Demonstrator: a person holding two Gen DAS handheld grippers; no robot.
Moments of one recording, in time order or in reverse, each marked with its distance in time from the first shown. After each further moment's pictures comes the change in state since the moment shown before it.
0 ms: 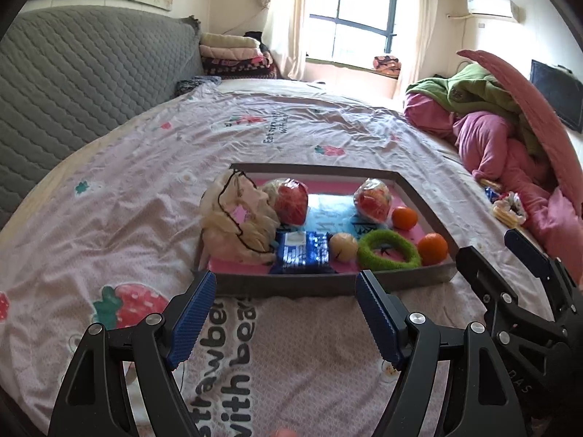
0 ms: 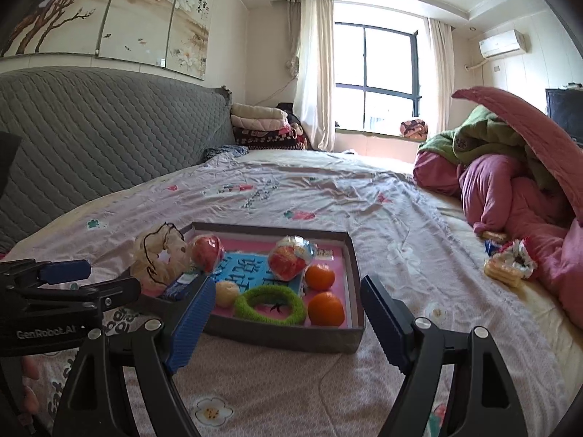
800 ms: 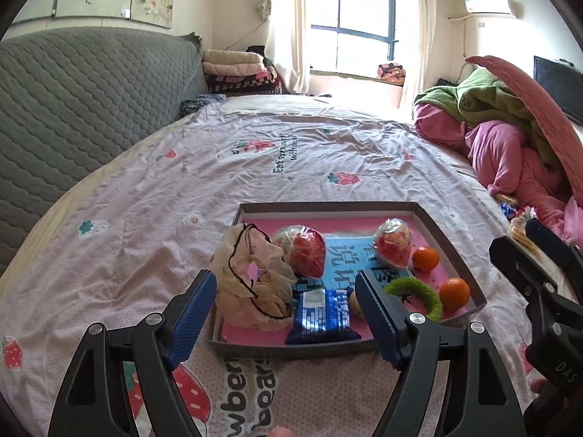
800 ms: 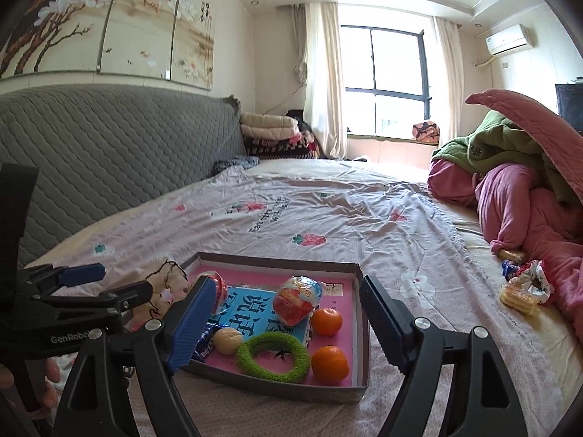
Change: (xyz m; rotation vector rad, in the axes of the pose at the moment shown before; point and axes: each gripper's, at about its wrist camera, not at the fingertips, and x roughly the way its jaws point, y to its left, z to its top) left arm 0.018 0.001 0.049 0.038 -0.052 0.048; right arm 0.020 -0.013 0.049 0.023 -0.041 0.062
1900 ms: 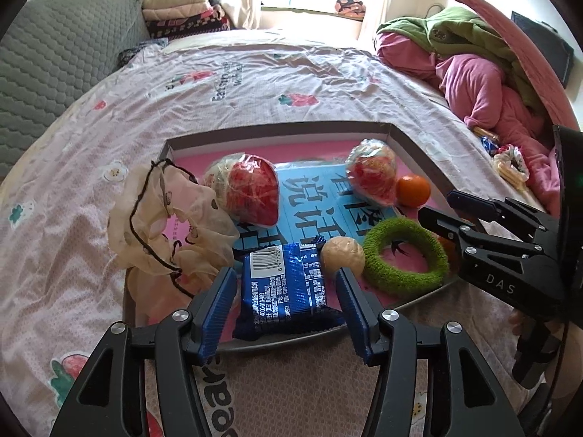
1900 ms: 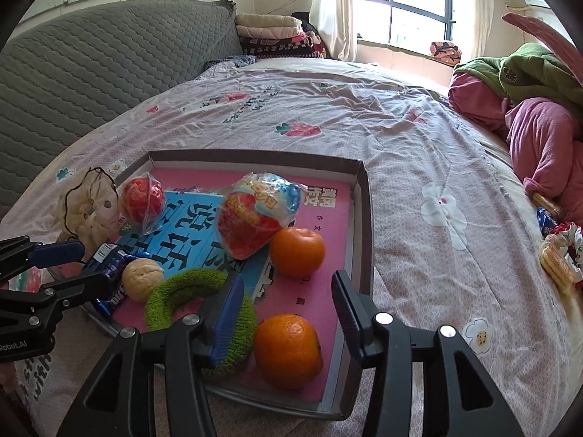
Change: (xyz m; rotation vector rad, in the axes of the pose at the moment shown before) left arm 0.086 -0.021 -0.014 0.093 0.265 -0.175; right arm 0.119 -0.043 -0.038 -0.029 0.423 0.026
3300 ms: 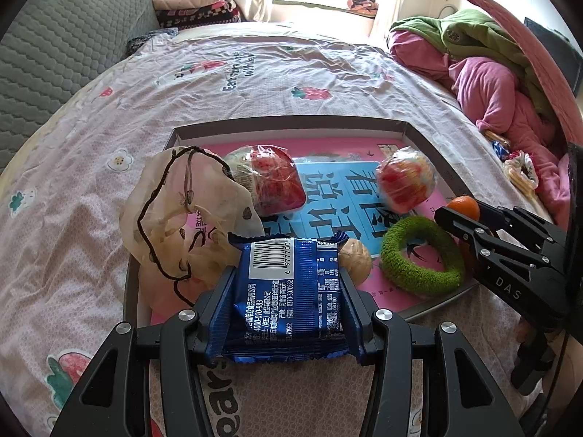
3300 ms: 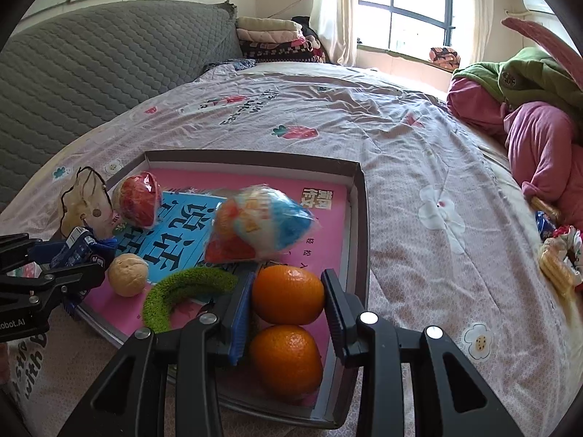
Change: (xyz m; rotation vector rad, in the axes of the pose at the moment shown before) left arm 0.014 0.007 0.003 -0.041 0.035 0.015; right arm 0.008 -0.004 -0.003 -0.011 -0.012 -0.009
